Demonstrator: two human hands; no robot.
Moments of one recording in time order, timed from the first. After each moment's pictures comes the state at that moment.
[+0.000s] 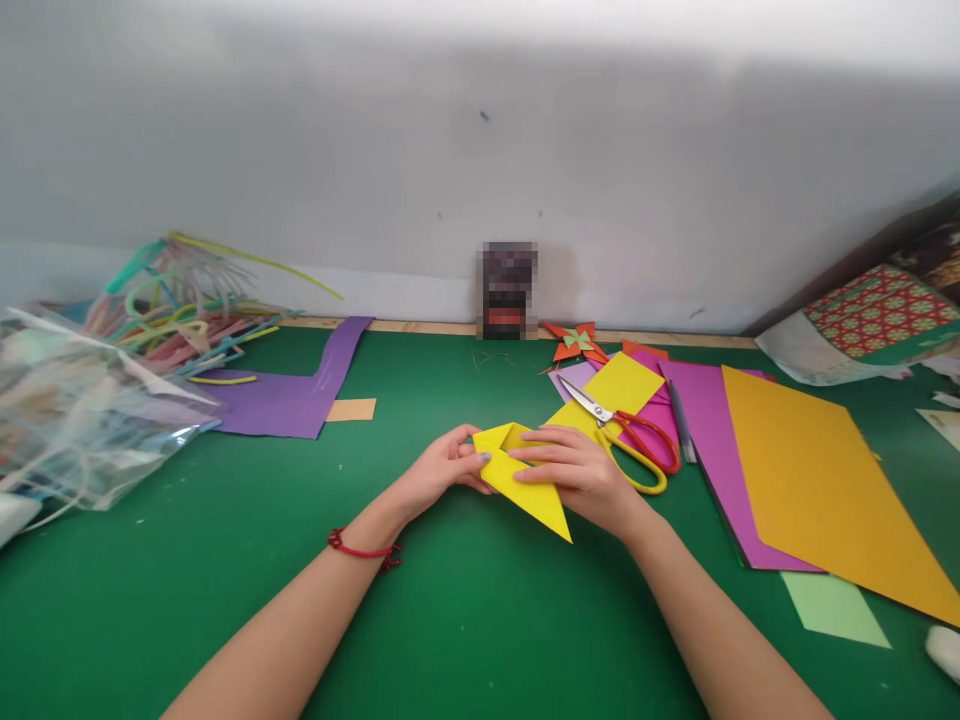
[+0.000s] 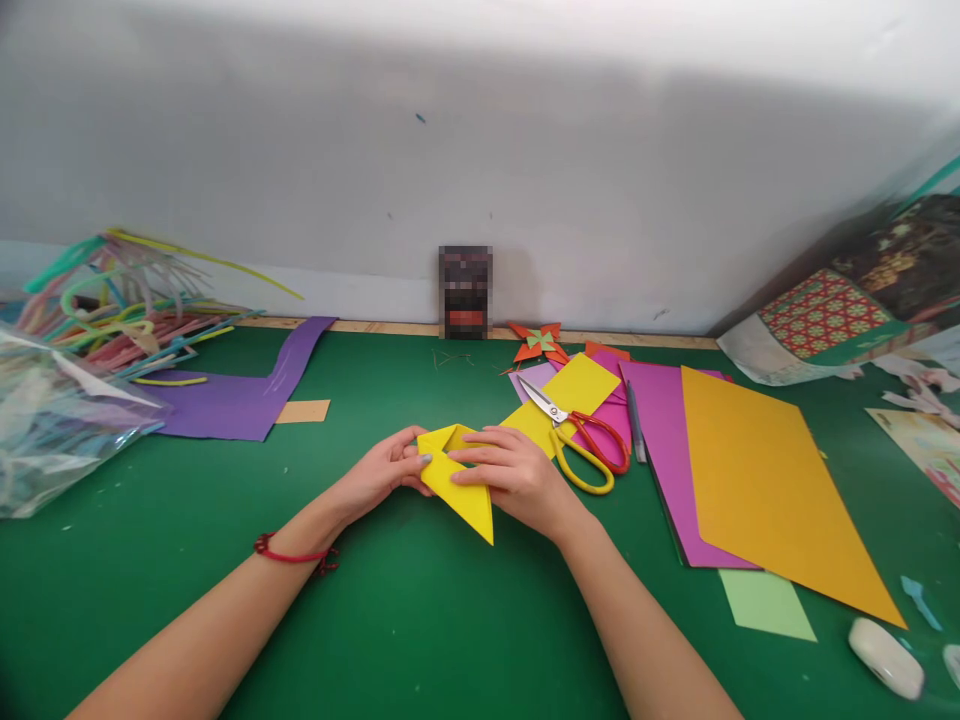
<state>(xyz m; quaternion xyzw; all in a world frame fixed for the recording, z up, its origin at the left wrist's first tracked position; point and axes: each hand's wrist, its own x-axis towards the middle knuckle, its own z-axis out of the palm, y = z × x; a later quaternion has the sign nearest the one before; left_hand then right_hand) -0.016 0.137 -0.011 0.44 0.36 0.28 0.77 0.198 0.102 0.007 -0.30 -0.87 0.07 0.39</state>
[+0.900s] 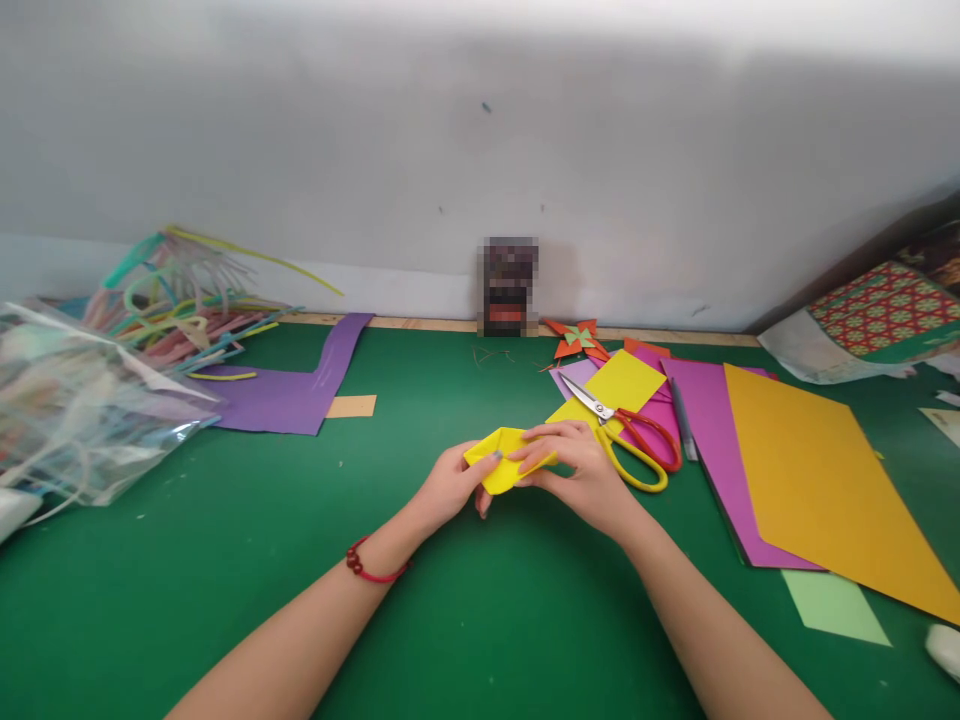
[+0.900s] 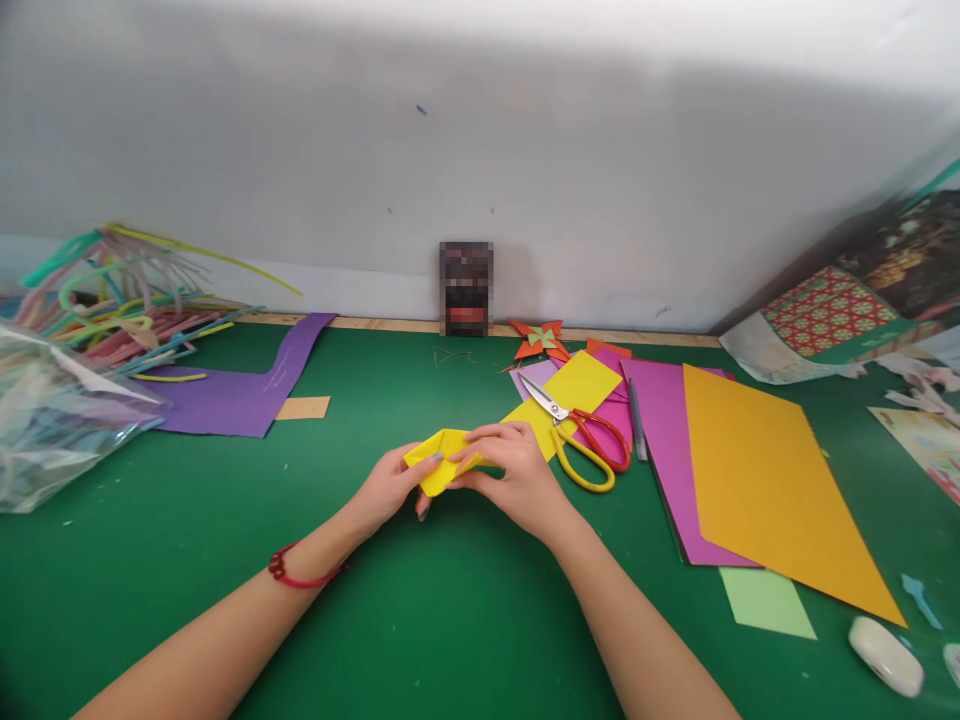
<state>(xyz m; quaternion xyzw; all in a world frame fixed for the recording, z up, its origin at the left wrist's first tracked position) 0.000 0.120 -0.017 0.52 0.38 0.30 0.70 0.182 0.093 0.016 -0.46 -0.78 0.20 0.37</state>
